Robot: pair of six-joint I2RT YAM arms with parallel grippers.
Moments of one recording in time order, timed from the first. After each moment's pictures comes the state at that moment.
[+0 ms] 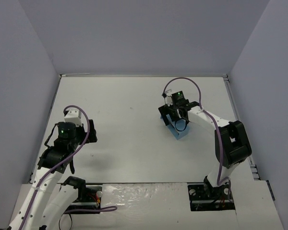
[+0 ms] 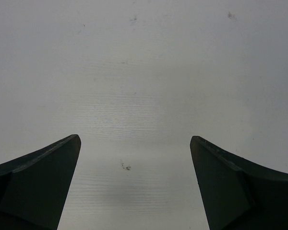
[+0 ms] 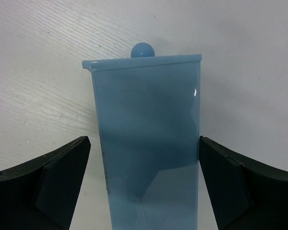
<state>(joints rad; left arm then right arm) -0.25 0.64 0.74 -0.66 -0.18 -0.24 0.40 1.69 1.11 -0.37 0.04 -0.10</state>
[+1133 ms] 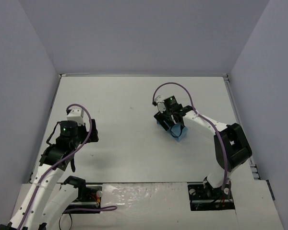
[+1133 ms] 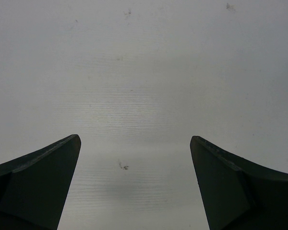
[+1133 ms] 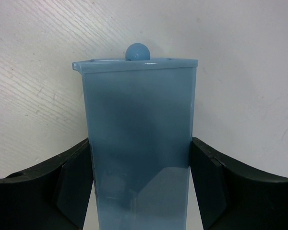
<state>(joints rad) -0.25 0.67 0.74 -0.65 -0.16 -0.23 0.52 1.66 1.07 -0.38 0.09 -0.29</state>
